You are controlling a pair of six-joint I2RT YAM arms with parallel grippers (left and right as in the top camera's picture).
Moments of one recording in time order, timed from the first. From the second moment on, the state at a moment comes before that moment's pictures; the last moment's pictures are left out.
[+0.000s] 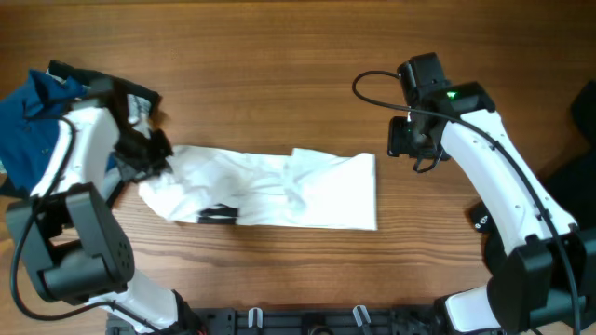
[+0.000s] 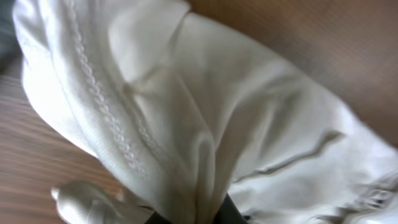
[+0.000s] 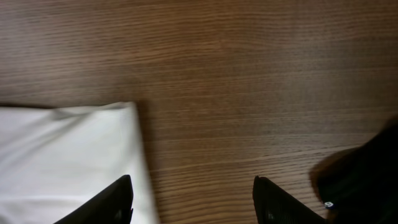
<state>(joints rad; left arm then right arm) 0.24 1.81 1.30 -1.12 0.19 -0.24 0.24 1.64 1.33 -1.11 0.13 0.33</state>
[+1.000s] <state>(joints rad) -0.63 1.82 1.44 -0.90 0.54 -0.60 0.20 1.73 1.33 -1.07 0.12 0.22</state>
